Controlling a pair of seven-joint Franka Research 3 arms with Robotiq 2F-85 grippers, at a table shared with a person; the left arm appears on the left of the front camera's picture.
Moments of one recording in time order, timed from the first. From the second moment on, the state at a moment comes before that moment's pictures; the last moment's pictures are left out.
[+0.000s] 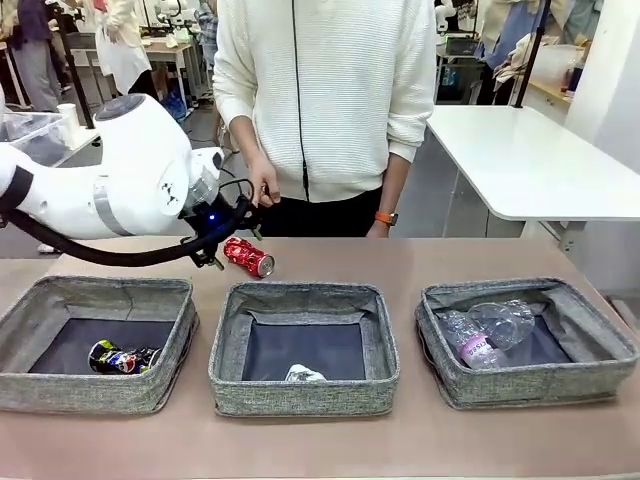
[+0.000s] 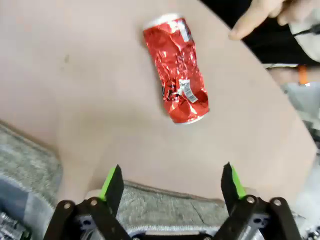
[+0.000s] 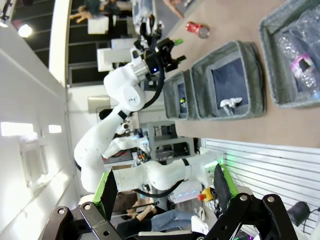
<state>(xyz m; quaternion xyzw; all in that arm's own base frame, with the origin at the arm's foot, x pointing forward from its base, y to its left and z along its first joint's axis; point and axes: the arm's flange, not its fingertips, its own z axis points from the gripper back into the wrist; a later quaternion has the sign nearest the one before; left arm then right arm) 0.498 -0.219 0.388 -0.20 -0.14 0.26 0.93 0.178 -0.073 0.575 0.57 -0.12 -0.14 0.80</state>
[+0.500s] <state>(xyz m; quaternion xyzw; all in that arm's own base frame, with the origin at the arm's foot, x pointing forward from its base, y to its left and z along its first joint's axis) 0.516 -0.205 0.378 -0.16 -0.16 0.23 0.95 0.178 -0.073 0.576 0.57 -0.12 -0.14 0.80</state>
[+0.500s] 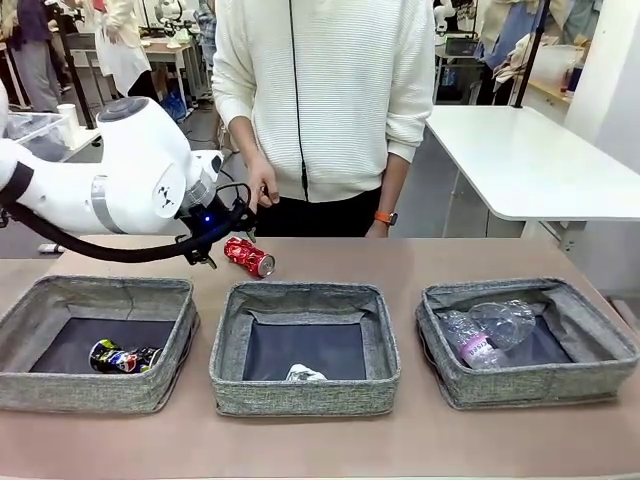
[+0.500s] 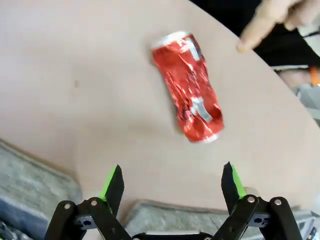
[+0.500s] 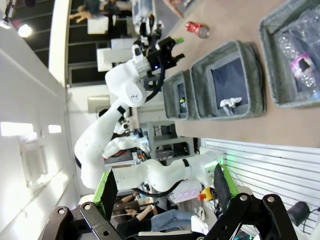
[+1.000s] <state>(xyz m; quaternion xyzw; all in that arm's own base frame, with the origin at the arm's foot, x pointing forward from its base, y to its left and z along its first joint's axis) 0.566 -0.212 0.364 -0.14 -0.15 0.25 0.95 0.178 -0.073 0.576 0.57 -0.12 -0.14 0.80</state>
